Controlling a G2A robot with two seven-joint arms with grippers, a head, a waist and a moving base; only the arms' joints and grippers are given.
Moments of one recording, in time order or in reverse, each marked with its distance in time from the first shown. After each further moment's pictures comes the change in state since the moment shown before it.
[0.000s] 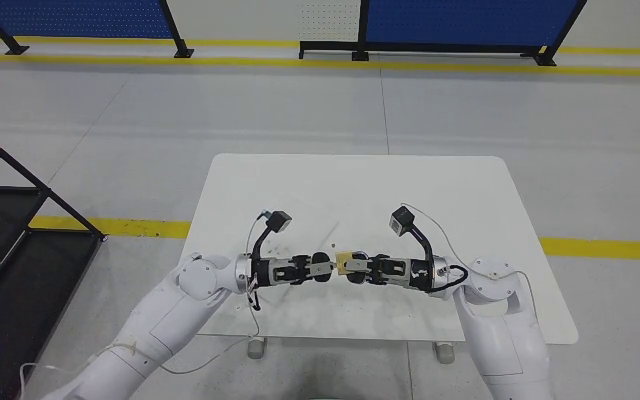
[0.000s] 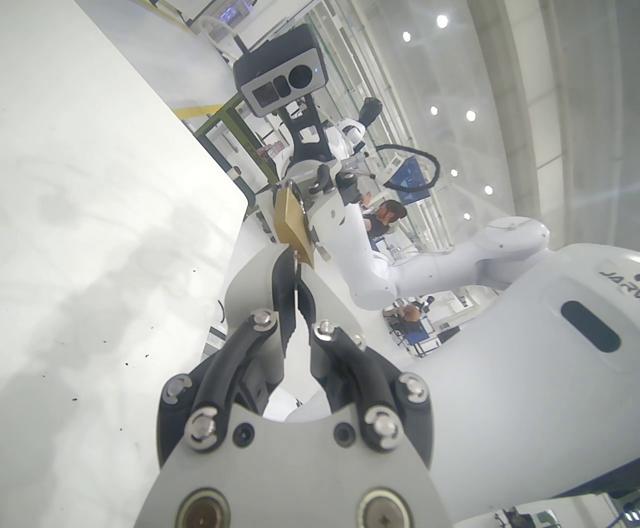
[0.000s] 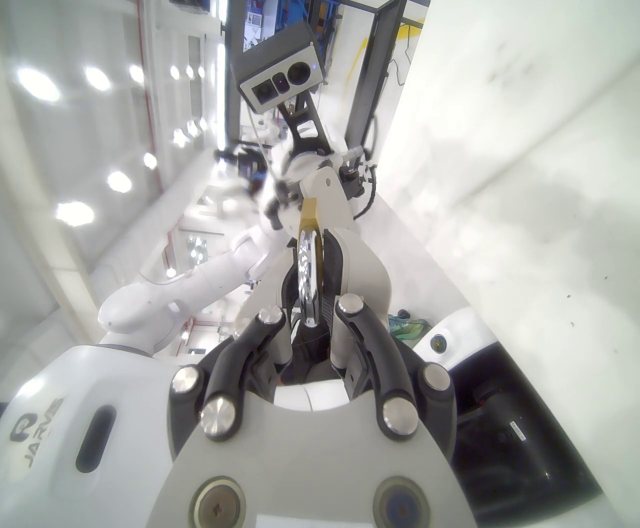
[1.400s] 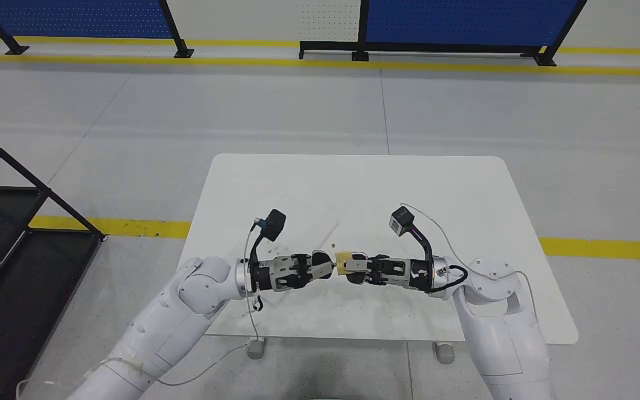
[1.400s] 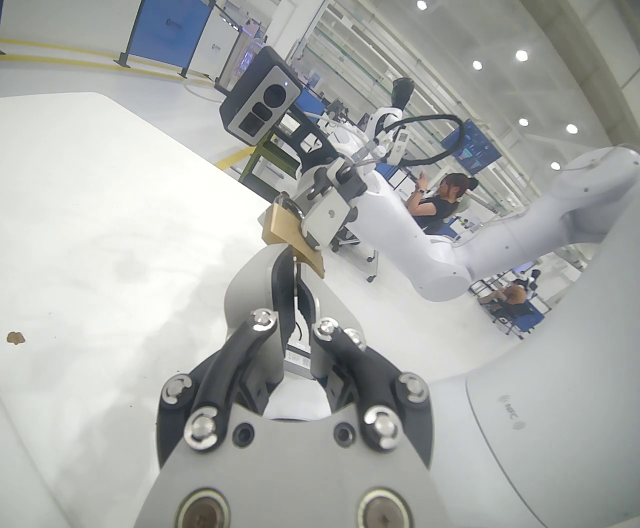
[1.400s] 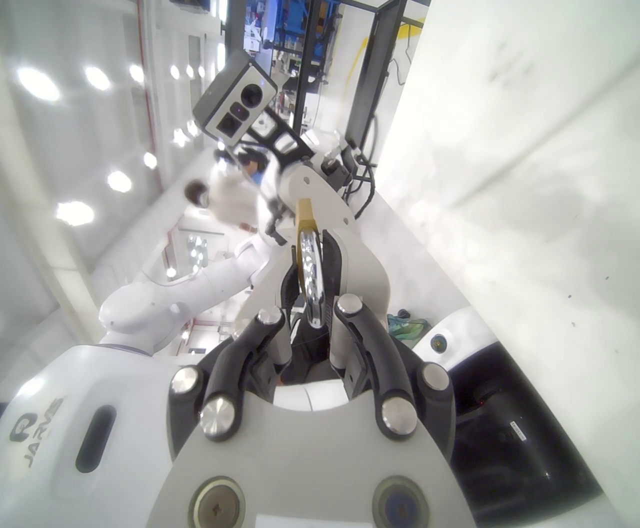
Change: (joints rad) left arm 0.089 -0.017 -0.087 -0.093 0.499 -0.145 0.348; right arm 0.000 0.000 0.000 0.000 0.000 0.000 0.000
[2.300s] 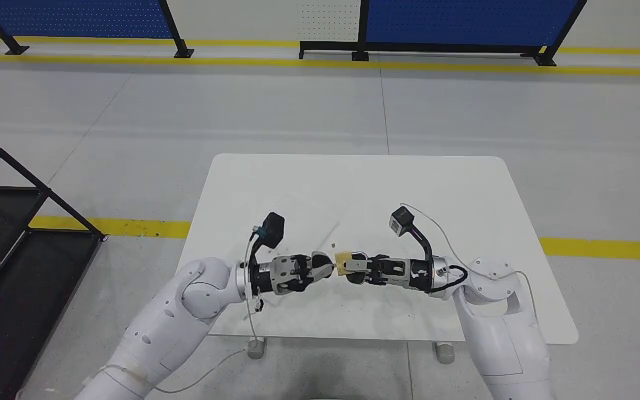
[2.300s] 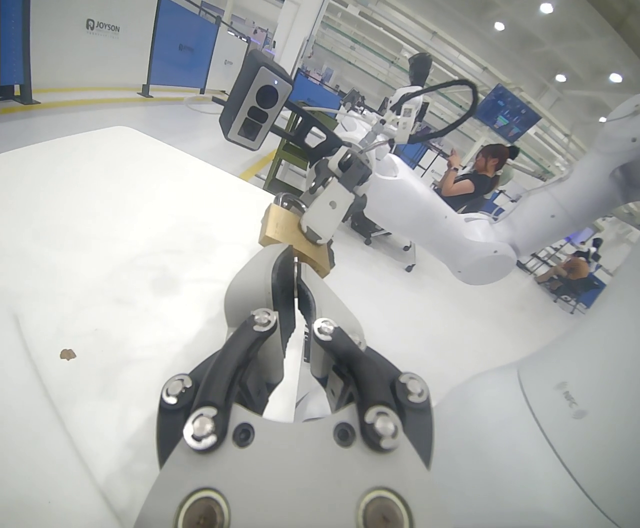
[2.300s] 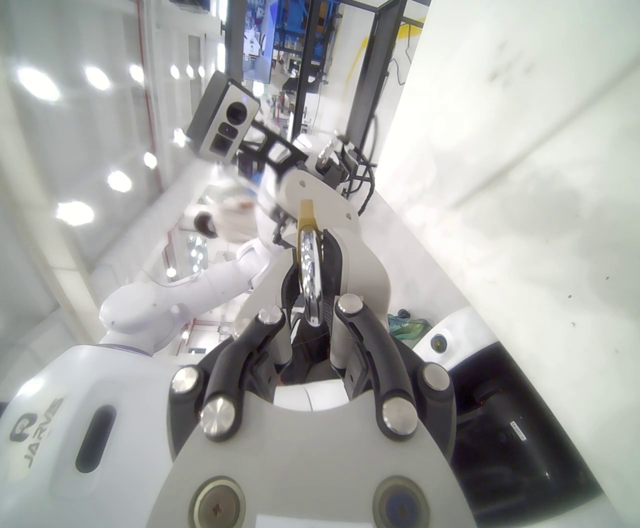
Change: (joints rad) left arm 0.042 -0.013 -0.039 -0.035 0.294 -0.043 0.201; right arm 0.000 0.000 0.000 0.000 0.000 0.000 0.000
